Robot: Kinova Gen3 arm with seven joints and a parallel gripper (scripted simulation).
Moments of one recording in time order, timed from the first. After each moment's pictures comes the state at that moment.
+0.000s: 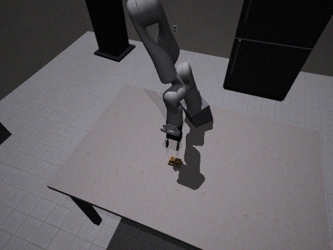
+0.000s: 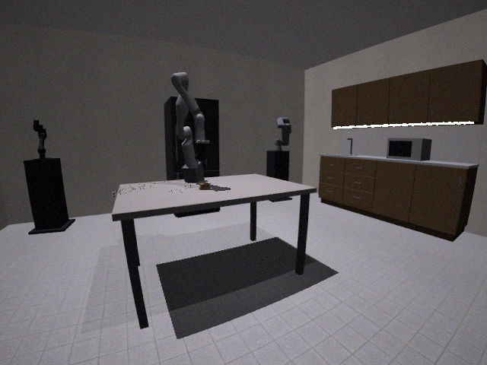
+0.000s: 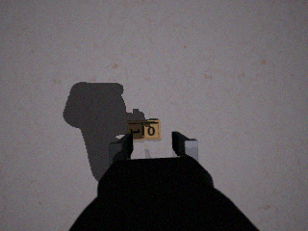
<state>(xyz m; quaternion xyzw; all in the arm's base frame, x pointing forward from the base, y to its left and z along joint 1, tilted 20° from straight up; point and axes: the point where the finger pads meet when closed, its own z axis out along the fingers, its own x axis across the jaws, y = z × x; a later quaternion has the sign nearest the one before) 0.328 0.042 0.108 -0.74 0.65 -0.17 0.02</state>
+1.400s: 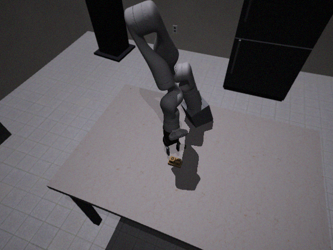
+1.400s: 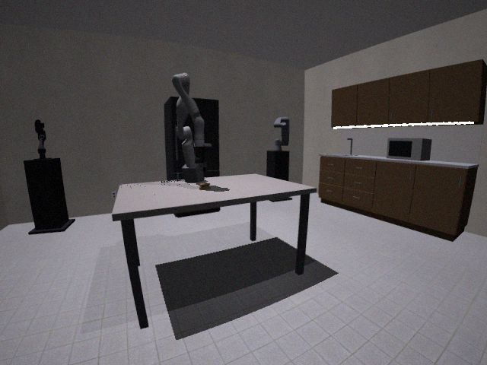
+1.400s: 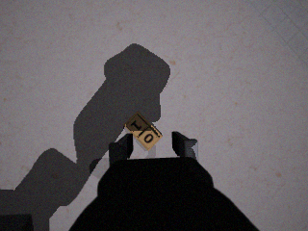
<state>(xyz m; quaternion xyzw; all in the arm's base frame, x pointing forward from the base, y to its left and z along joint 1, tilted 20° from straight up) 0.343 0.045 0.087 -0.94 0.29 -0.18 -0.05</state>
